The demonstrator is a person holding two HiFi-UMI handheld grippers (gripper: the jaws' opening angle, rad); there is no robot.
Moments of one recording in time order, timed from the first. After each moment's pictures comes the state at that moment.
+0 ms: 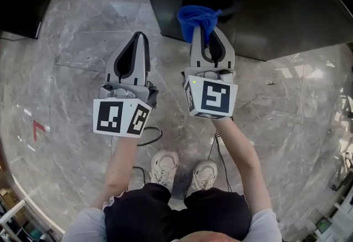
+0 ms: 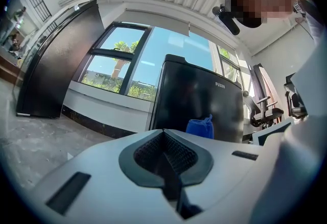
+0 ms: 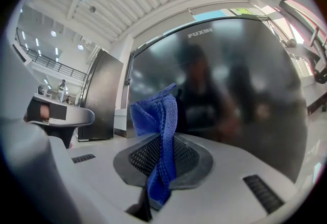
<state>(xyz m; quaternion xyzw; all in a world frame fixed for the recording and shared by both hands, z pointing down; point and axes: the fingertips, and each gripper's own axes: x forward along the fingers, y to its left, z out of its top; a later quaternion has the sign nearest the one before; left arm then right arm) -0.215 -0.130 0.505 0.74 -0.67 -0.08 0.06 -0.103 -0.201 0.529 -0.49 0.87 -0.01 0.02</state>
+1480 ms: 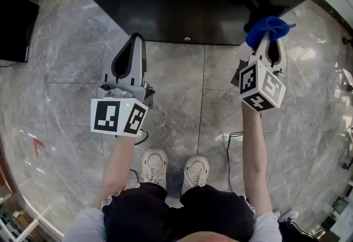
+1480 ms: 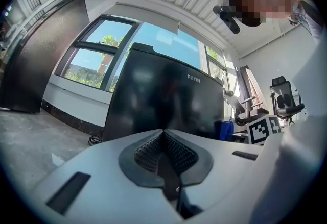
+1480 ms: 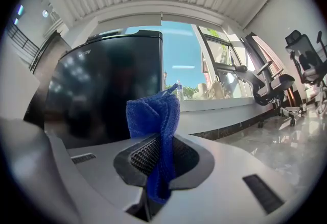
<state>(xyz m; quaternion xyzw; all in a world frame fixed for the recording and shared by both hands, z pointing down) -0.117 -0.145 0.499 0.79 -0.61 -0.07 0.05 0.187 -0.235 0.517 -0.72 0.69 -0.01 0.02</state>
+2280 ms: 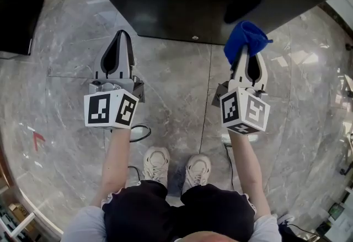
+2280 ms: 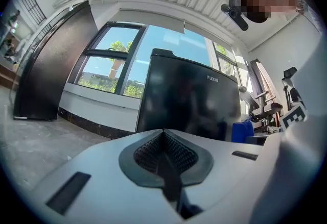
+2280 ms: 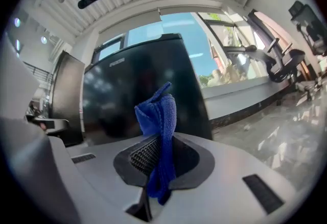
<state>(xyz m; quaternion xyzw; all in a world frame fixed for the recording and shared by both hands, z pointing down) -0.177 -0.142 0.507 0.74 -0.67 -0.06 0.04 0.104 -0.183 0.540 -0.63 0.77 -0.09 0.03</state>
